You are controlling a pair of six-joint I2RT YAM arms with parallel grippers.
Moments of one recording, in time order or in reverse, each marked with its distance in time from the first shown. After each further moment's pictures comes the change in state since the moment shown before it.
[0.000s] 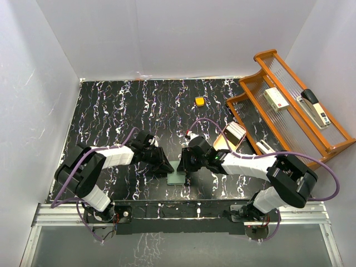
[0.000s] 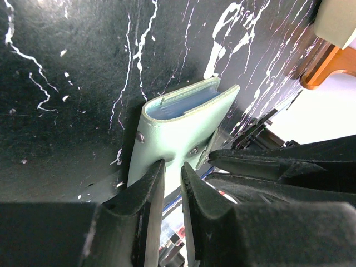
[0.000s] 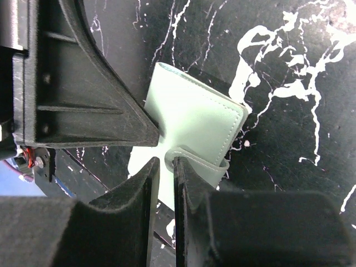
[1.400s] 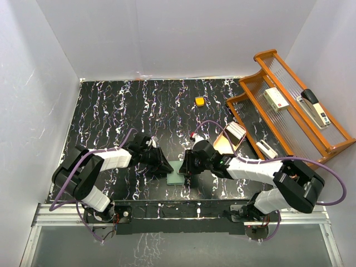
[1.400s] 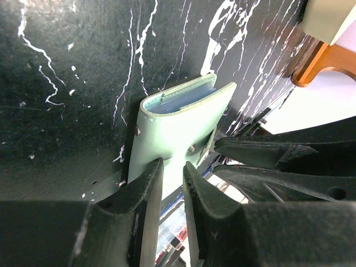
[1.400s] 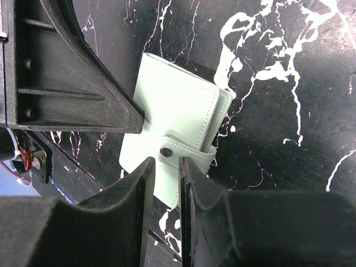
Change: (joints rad) left arm 0.019 -0.033 -0.063 0.084 0.018 -0.010; right arm 0.006 -0.072 -0.090 0.048 0.041 0.023
